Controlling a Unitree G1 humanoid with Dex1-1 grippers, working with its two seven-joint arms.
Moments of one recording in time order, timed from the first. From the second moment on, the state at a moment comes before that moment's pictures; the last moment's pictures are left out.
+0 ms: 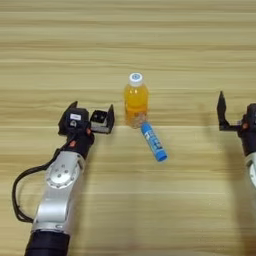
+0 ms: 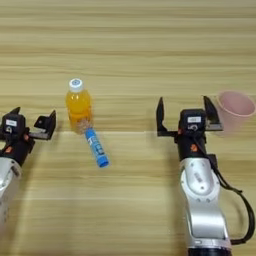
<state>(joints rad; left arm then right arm) 0.02 0.07 -0.01 0.03 -0.07 -0.05 -0.15 0.04 -0.11 -0.10 -0.16 -0.06 -0.13 -0.04</state>
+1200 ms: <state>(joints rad) 0.18 0.26 -0.25 -0.43 -0.28 0.60 -0.48 0.01 -0.10 -0.12 -0.10 -0.07 -0.14 -0.08</state>
